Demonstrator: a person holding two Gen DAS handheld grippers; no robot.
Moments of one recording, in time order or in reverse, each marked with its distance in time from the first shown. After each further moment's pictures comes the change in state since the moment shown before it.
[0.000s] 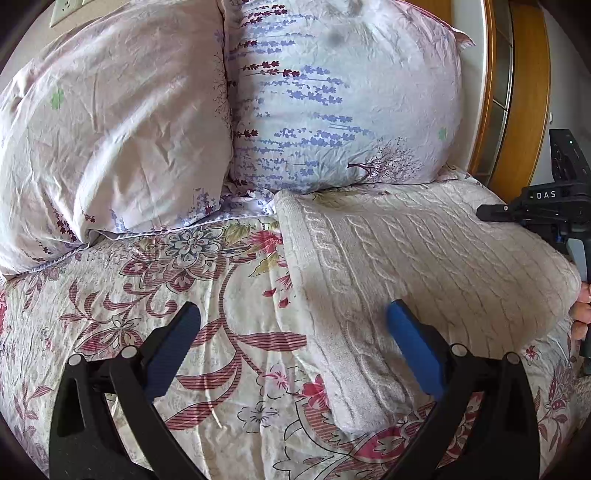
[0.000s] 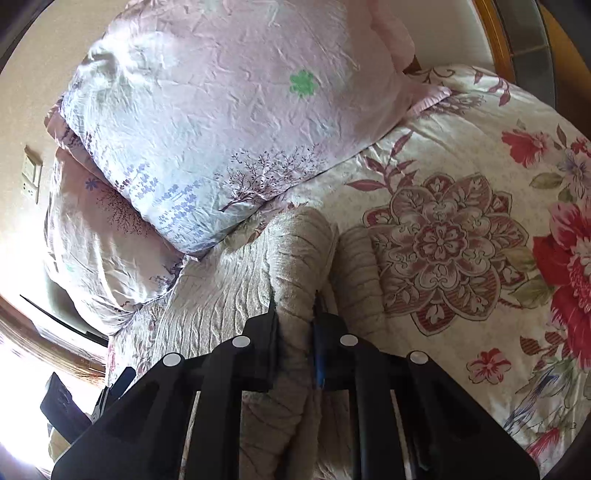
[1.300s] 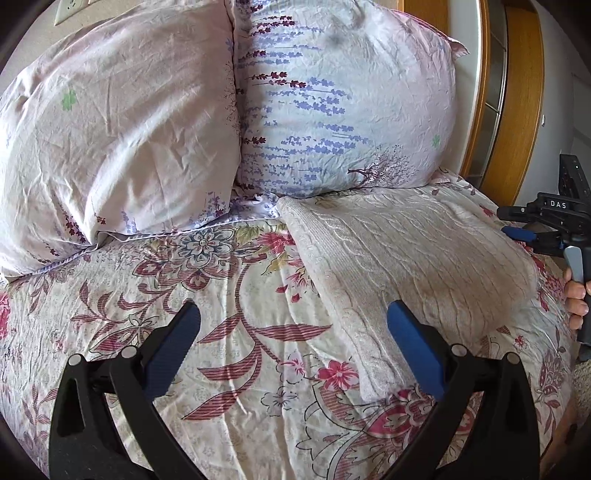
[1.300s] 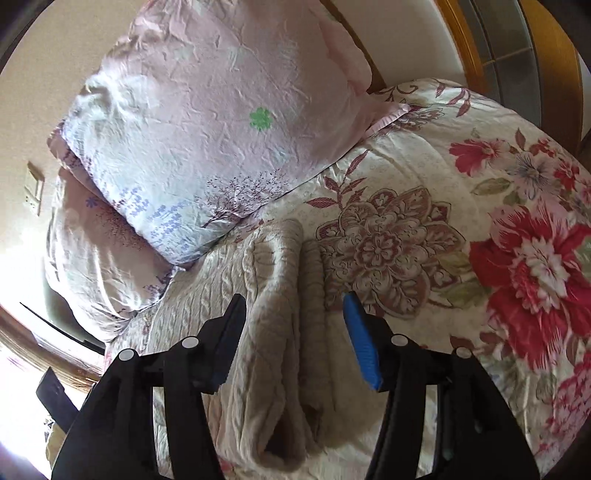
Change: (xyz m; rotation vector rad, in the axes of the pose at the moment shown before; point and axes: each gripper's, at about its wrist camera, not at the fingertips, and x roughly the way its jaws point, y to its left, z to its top) left arm -0.022 0.013 -0.004 0.010 -0.005 -0.032; right arm -0.047 -0.036 -0.012 0.041 -0.046 0.012
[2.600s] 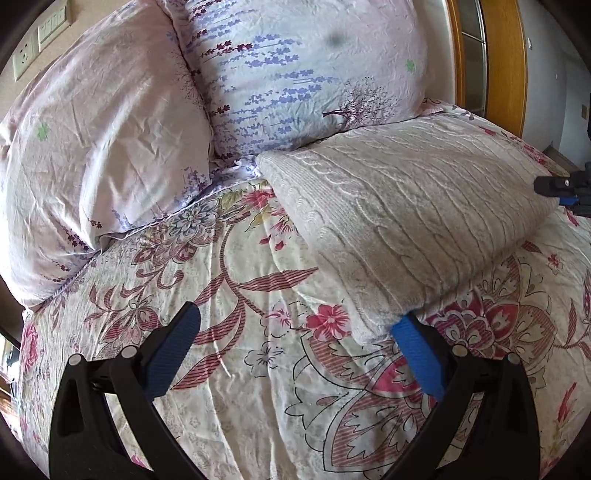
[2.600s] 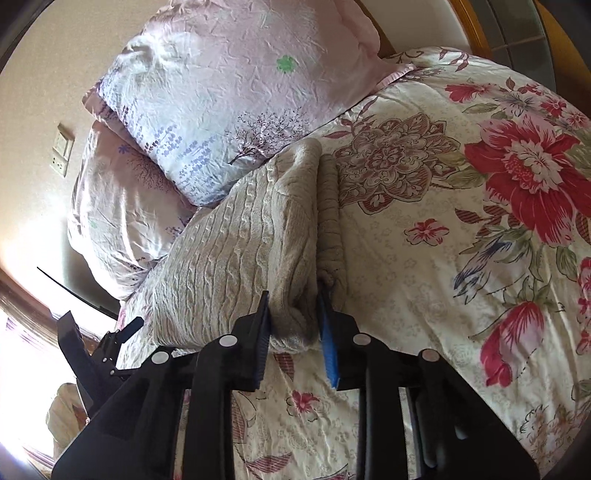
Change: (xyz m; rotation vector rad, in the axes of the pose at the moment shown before) left arm 0.015 -0.036 -0.020 0.196 0.112 0.117; right arm -0.018 0.005 -0.060 -0.054 0.062 0.045
